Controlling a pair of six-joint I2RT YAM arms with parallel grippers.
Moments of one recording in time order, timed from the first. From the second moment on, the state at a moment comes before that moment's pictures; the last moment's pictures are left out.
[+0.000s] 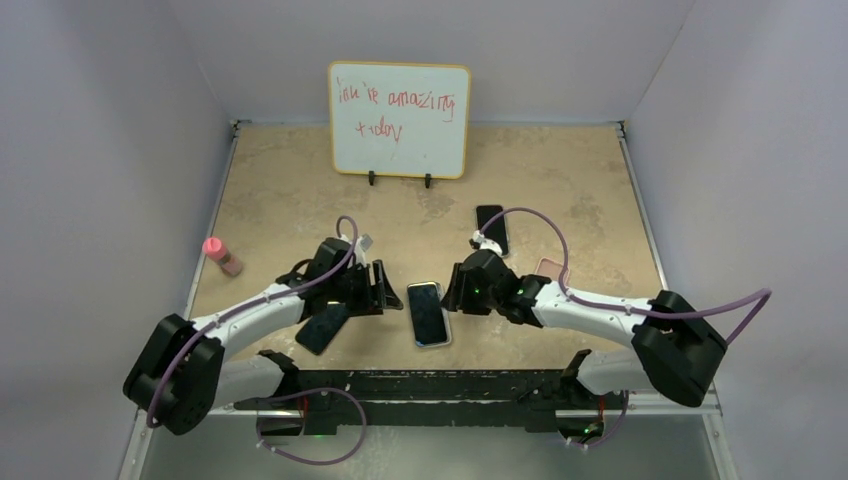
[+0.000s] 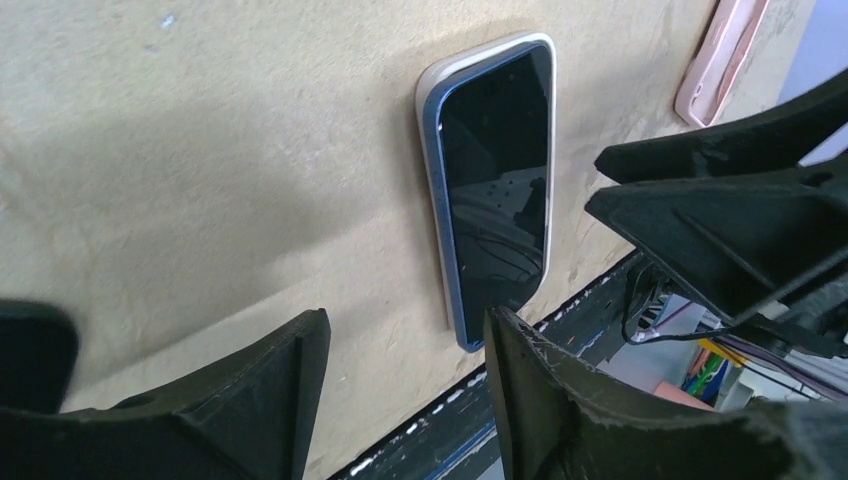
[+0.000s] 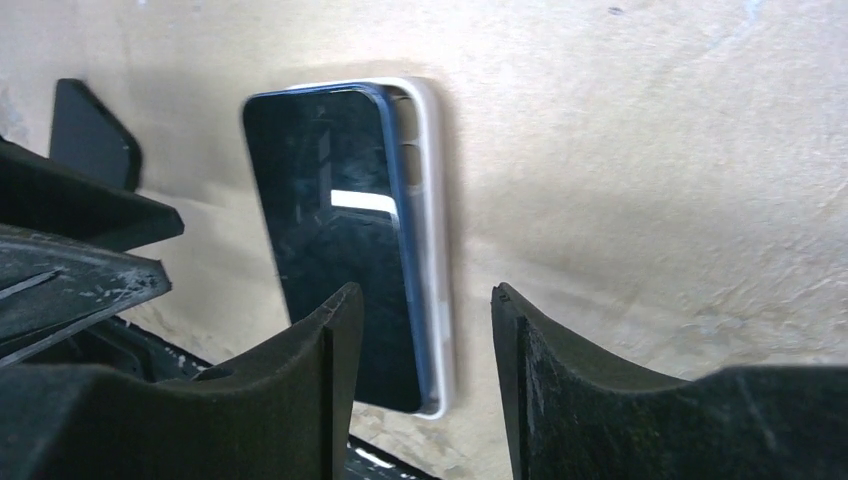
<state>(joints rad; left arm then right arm) -0.52 1.16 0.47 -0.19 0.40 -0.77 0.91 1.31 0.63 -0.20 0.10 0.92</state>
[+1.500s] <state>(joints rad) -0.78 1.51 0.62 -0.05 0.27 -0.97 0.77 1.40 0.41 0.25 -0.14 0.97</state>
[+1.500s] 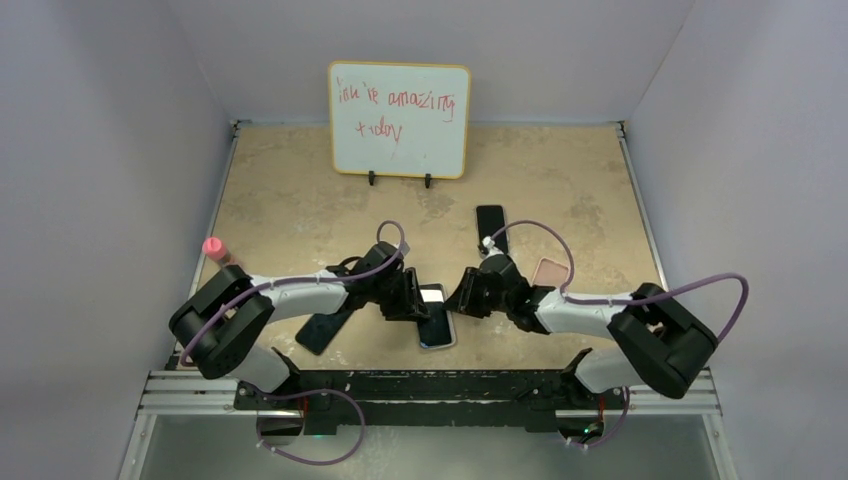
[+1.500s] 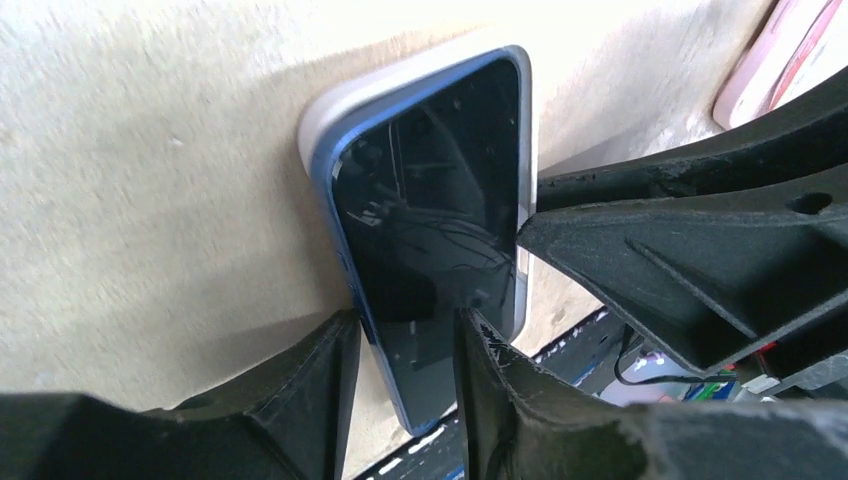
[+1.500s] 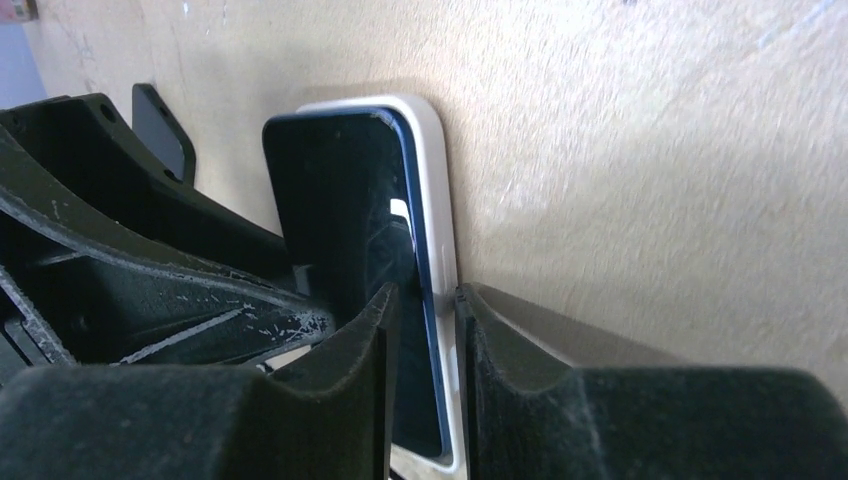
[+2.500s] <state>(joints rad) -0.79 1.46 0.57 -0.01 0.27 -1.03 0.77 1.34 0.29 0.36 -0.18 1.05</state>
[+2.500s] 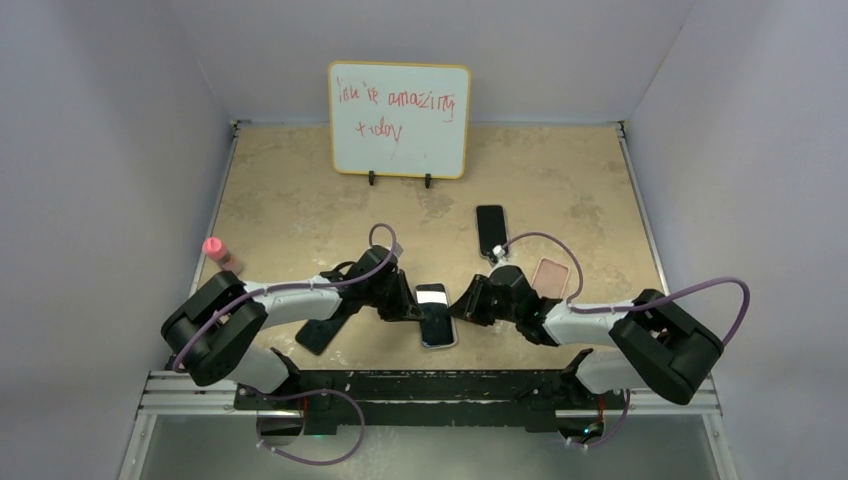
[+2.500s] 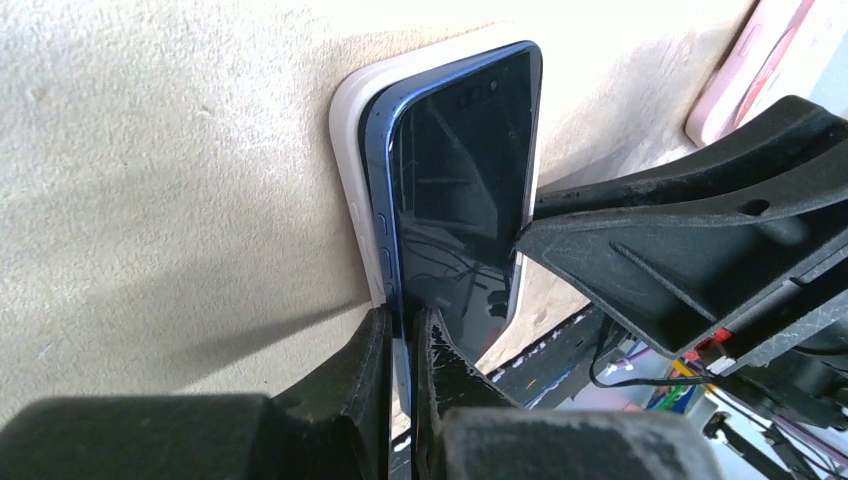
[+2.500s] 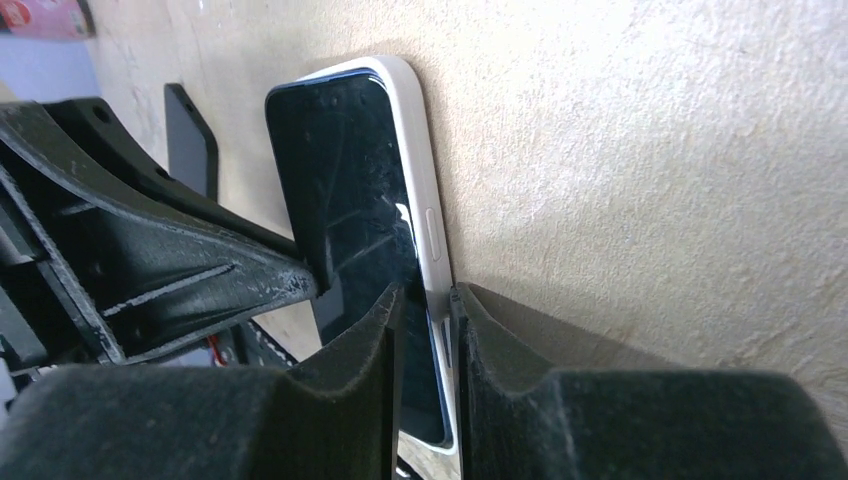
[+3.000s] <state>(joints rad) -0.80 1.37 0.60 -0.13 0.26 -1.02 0.79 1.11 0.26 0.17 -0.12 1.08</state>
